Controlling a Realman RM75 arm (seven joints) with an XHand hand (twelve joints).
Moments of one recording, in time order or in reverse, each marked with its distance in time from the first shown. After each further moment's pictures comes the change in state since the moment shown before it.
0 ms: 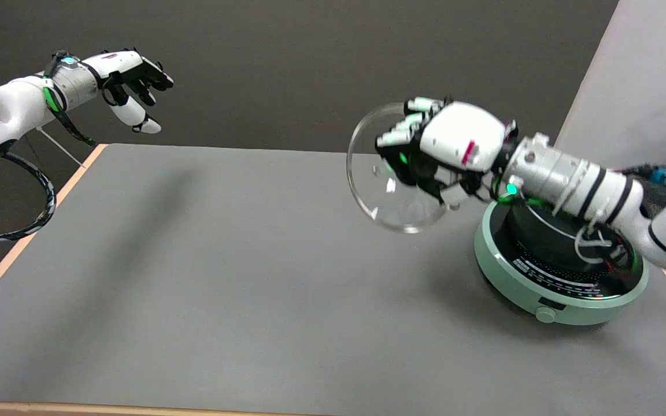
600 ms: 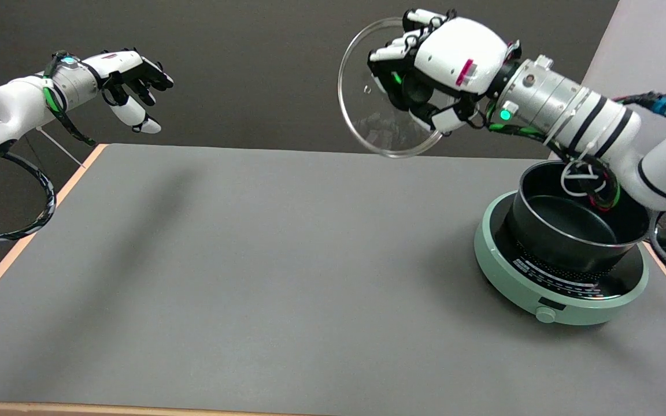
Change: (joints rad) arm 0.383 0.057 -0.199 -0.047 -0.005 0.100 0.038
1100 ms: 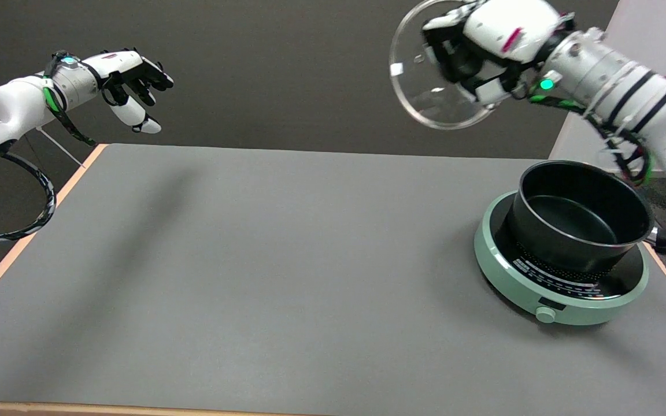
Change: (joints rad) arm -0.076 0.101 0.119 -0.039 0.011 0.115 0.059
